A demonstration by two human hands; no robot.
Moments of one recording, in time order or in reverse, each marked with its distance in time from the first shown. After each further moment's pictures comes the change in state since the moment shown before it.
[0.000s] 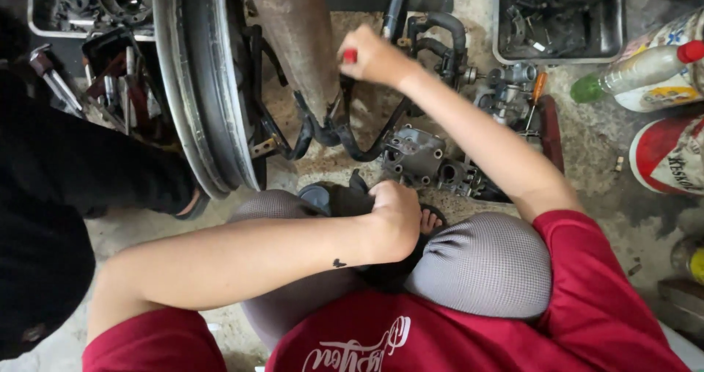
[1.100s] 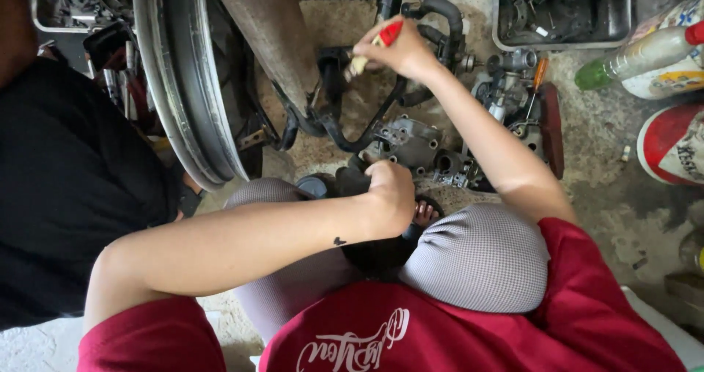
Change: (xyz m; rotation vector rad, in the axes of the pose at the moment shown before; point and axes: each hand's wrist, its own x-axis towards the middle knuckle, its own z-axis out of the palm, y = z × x) left_hand 0.016 -0.001 -0.018 0.079 0.003 -0.044; right_hand -0.060 0.001 -0.028 0.468 0.235 0.205
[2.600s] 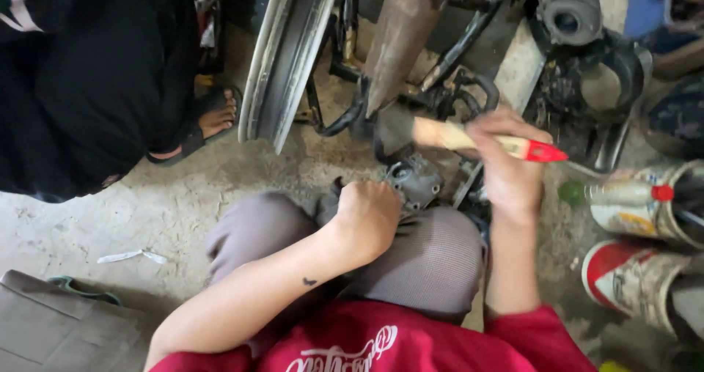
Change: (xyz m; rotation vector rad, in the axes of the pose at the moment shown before) left_hand -0.071 -0.011 0.042 -0.557 0.531 -0.356; right_hand -0.128 -0.078 -0.034 0.325 0.307 -0.369
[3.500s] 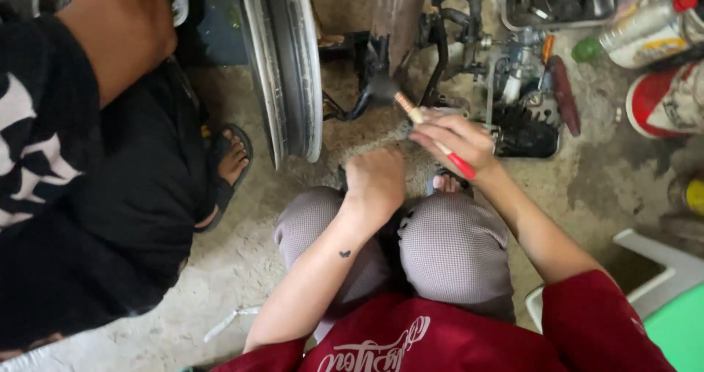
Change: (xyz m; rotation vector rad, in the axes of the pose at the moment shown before) left_hand -0.019 -0.113 0.042 -0.020 0.103 0.163; right_hand -0.091 -0.021 0.152 -0.724 -0.054 -0.567
